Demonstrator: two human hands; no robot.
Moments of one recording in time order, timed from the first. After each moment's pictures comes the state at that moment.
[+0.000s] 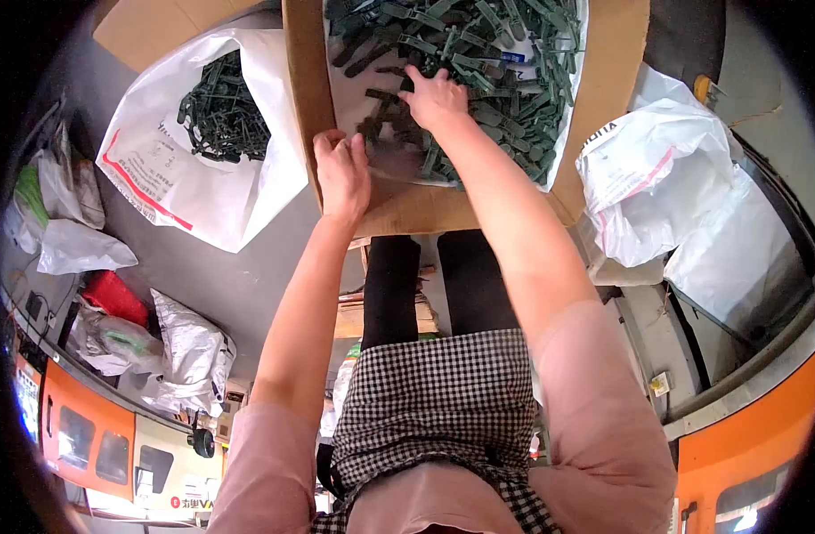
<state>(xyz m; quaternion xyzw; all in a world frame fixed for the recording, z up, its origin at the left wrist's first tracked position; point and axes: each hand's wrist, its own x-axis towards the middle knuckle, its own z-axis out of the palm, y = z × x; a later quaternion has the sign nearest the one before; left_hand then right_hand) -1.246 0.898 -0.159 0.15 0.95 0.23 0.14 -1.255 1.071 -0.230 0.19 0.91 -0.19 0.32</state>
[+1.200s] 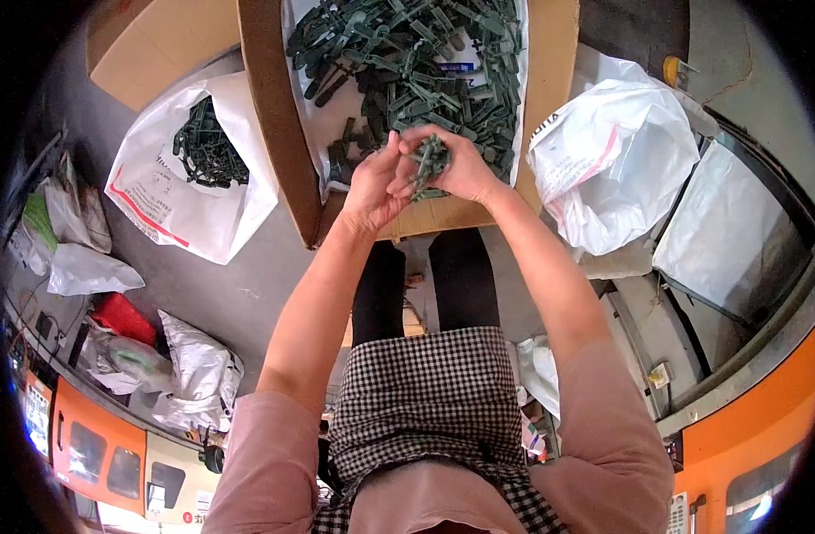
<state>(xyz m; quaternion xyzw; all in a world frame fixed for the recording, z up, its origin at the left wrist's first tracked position) -1.235 1.008 -0.097 -0.33 0.28 0.72 0.54 -1.162 1.161 -0.124 0.13 0.72 -0.66 0.18</state>
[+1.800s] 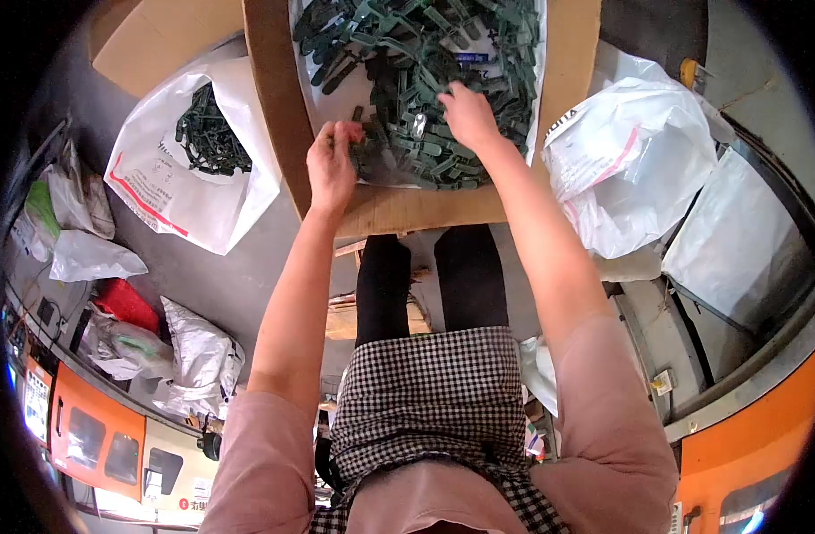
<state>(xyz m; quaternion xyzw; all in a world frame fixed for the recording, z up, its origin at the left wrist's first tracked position) -1.254 0.956 -0.134 0.04 0.86 0.44 0.25 -1.190 1.167 -0.204 0.24 0.87 -0.35 0.25</state>
